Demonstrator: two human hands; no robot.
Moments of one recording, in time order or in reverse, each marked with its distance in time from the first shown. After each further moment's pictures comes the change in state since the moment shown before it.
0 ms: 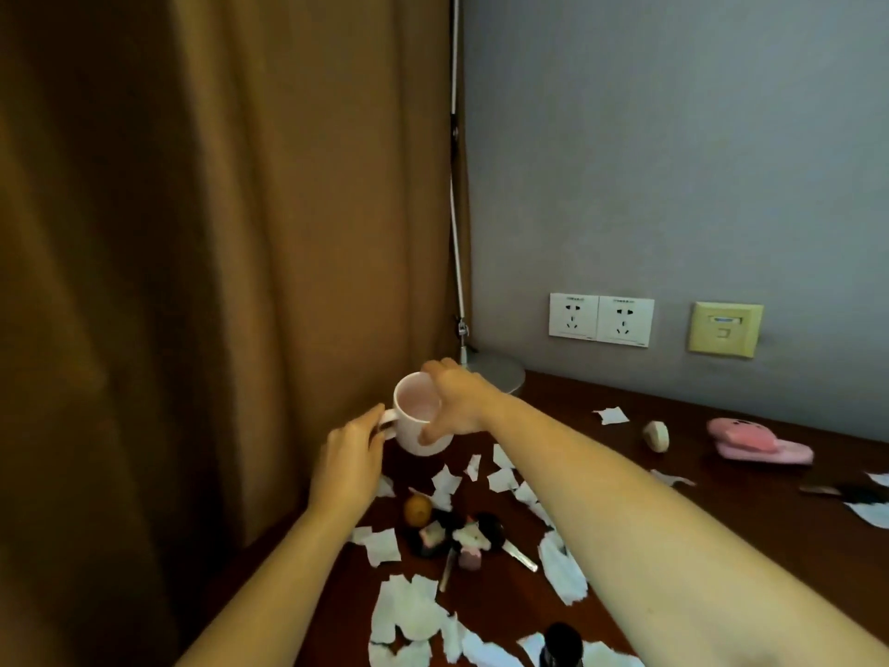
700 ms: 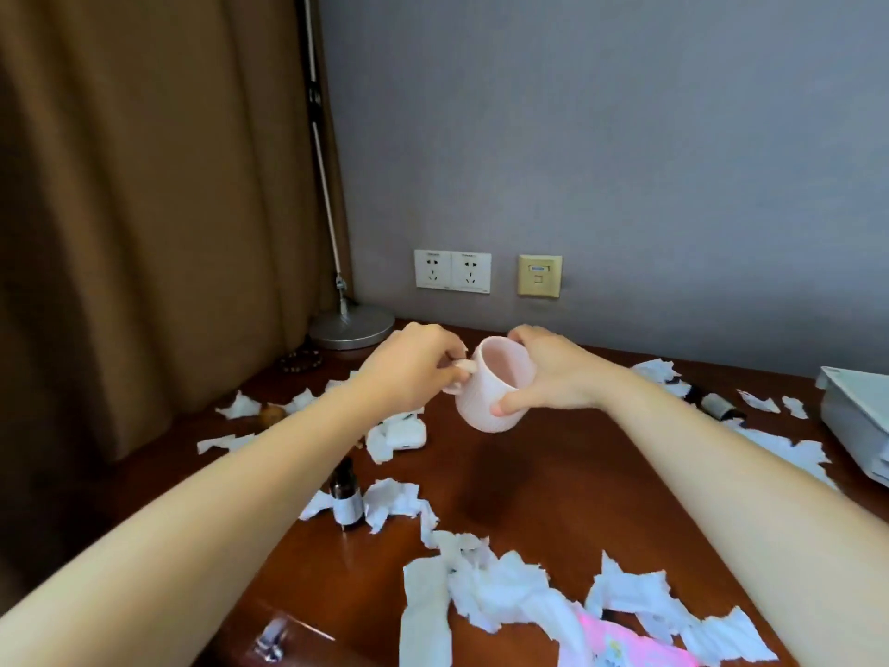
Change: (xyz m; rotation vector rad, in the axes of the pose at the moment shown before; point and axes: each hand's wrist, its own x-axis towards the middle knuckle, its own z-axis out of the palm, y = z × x) left_hand -0.102 0.232 0.020 0.126 -0.388 0.555; right_hand -0.295 0.115 -0.088 0.042 0.127 0.284
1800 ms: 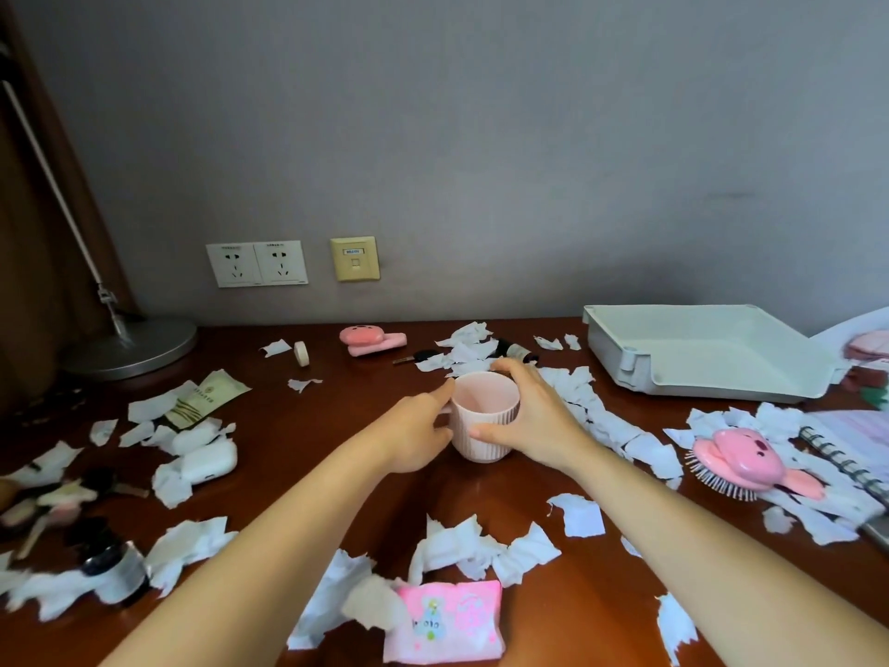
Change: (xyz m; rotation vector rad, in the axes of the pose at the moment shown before) left_hand 0.033 0.129 0.128 -0.267 -0.496 0.168; right_hand -0.137 0.126 0.028 0.252 0.378 0.394
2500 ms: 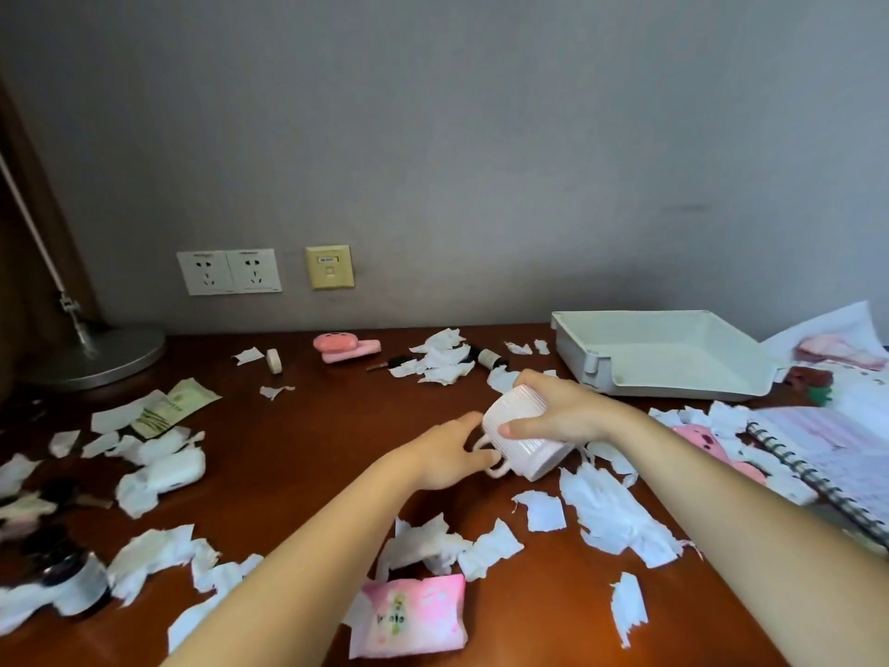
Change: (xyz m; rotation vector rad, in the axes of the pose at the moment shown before) left_hand 0.014 0.041 0.040 -0.110 -0.151 0.032; right_hand -0.012 0.011 -0.072 -0.192 -0.344 0.209
